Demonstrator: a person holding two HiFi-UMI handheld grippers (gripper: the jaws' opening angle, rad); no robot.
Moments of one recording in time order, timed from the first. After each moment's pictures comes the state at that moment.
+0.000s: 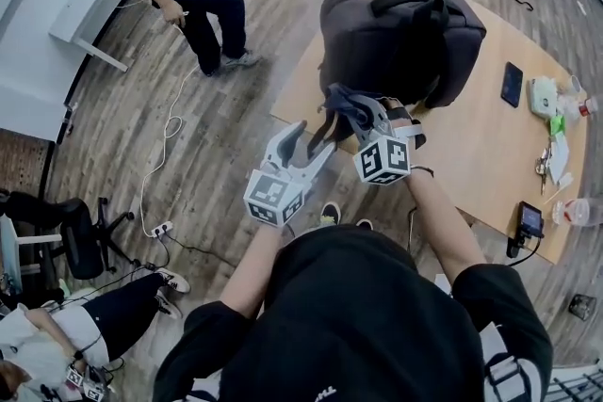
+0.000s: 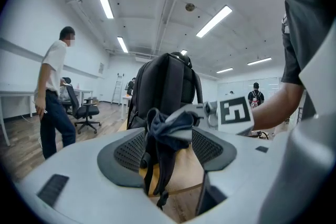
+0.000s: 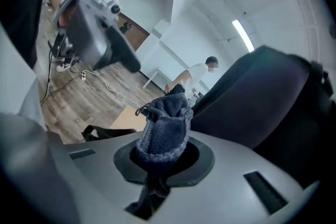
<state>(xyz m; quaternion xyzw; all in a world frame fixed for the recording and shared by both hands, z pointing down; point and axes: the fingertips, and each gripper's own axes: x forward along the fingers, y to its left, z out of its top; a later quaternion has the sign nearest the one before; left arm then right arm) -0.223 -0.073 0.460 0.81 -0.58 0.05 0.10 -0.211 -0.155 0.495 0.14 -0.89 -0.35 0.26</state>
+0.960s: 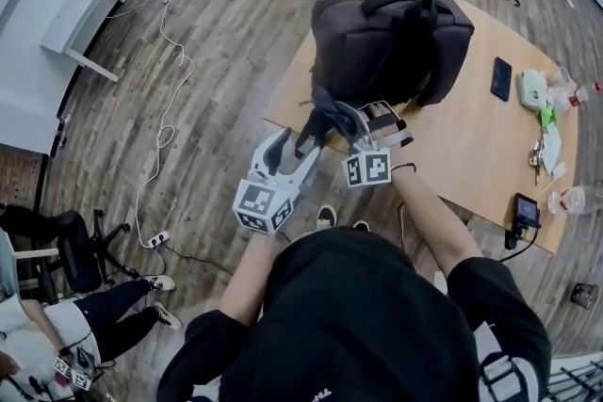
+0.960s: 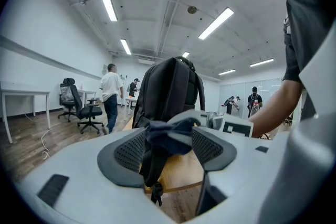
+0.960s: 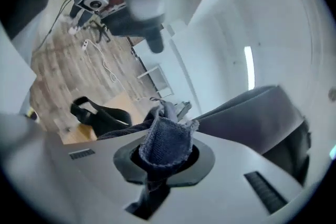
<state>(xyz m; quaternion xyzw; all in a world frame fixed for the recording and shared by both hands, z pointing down) -0.241 -0.058 0.456 0.80 -0.59 0.04 0.10 -0.222 -0.147 0.505 0.18 -0.81 -0.50 0.26</state>
